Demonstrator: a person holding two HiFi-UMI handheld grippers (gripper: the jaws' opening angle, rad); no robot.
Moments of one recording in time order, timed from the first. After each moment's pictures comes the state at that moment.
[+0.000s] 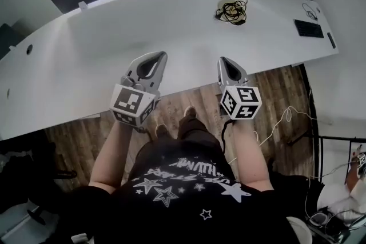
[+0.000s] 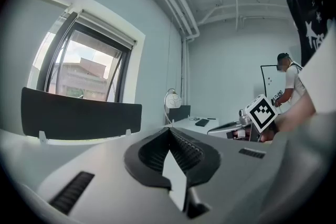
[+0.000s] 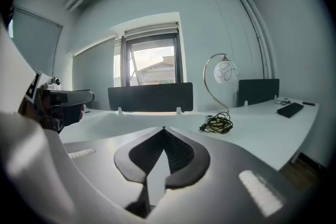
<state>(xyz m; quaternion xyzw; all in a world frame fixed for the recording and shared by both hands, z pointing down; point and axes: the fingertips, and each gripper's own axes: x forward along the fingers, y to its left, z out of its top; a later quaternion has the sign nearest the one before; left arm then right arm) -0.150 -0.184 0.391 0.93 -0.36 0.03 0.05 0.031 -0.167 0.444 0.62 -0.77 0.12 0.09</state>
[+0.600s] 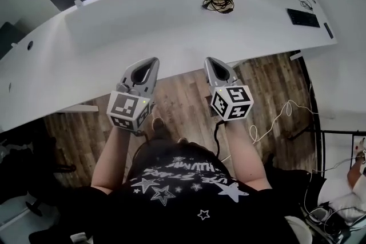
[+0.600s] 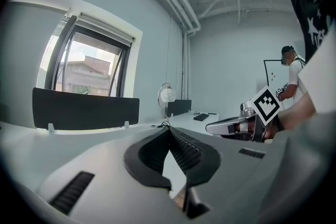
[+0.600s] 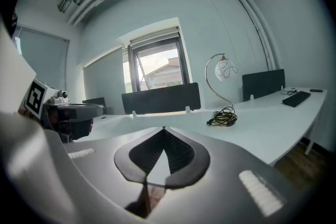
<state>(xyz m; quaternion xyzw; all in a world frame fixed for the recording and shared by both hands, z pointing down) -0.116 -0.104 0.402 0.92 -0.38 0.06 0.06 0.038 -0.094 0.438 0.57 -0.80 0.14 0.06</state>
